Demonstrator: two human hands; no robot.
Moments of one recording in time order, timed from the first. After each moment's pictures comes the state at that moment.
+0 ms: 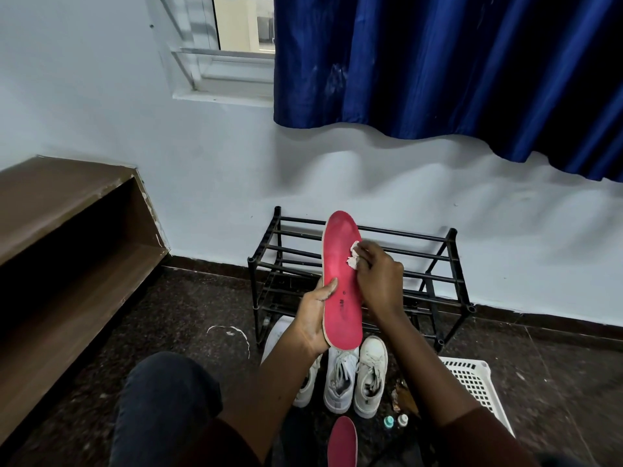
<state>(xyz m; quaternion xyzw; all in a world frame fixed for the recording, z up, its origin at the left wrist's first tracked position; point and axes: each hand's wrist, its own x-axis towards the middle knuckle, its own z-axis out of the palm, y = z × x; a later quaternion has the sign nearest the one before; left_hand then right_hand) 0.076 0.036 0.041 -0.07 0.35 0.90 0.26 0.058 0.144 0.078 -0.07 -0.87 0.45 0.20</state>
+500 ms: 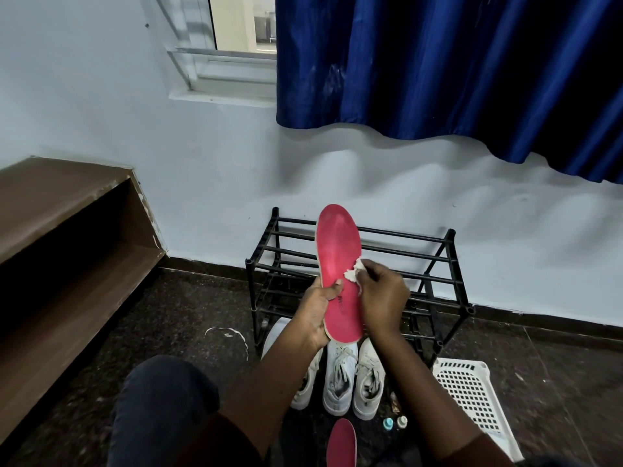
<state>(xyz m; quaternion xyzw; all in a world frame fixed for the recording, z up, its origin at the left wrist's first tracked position) 0.066 0.043 0.046 -0.08 0.43 0.88 0.21 0.075 0.135 0.069 -0.18 -0.79 0.54 0.24</state>
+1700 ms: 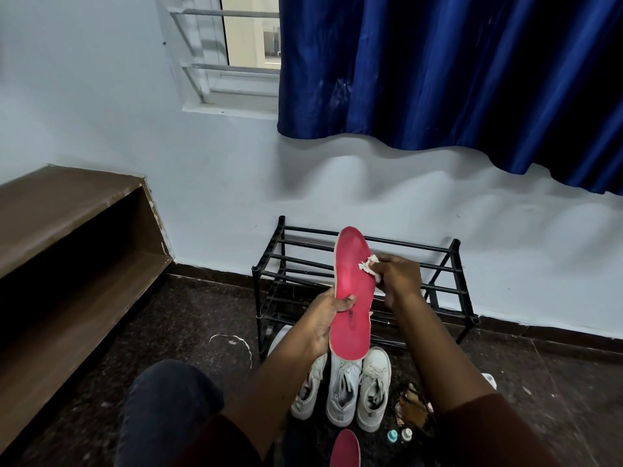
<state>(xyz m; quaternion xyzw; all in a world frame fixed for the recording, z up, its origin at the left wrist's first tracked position) 0.066 0.036 0.048 -0.04 0.52 0.81 0.26 0.029 0.167 0.083 -0.25 -0.62 0.74 0.07</state>
